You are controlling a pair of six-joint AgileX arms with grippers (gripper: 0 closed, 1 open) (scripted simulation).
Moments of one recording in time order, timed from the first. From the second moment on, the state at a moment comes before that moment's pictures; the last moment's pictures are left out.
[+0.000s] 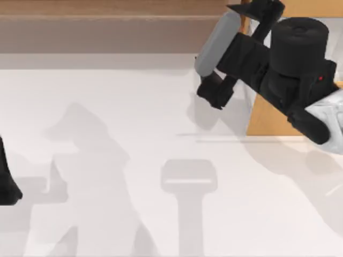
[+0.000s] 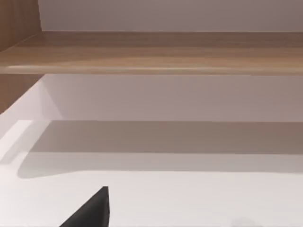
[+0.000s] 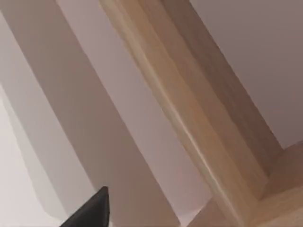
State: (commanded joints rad) left arm 0.00 0.00 0.00 0.00 0.00 0.00; right arm 0.55 1.73 0.94 0.60 0.07 -0.84
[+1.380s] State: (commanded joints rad) left arm 0.00 0.00 0.00 0.00 0.00 0.00; right arm 0.12 2.45 2.45 -1.47 0.00 -0.07
